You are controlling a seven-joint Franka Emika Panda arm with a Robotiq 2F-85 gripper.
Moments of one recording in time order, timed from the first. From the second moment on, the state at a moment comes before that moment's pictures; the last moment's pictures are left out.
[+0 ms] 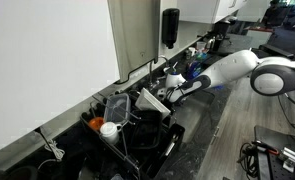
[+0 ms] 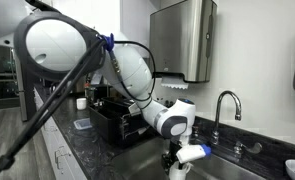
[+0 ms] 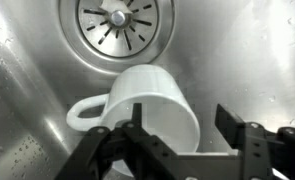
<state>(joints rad) -0.32 1.22 0.09 -1.19 0.04 2.42 -1.44</state>
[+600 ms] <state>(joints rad) -0.32 1.23 0.09 -1.17 0.03 2.42 -1.44</state>
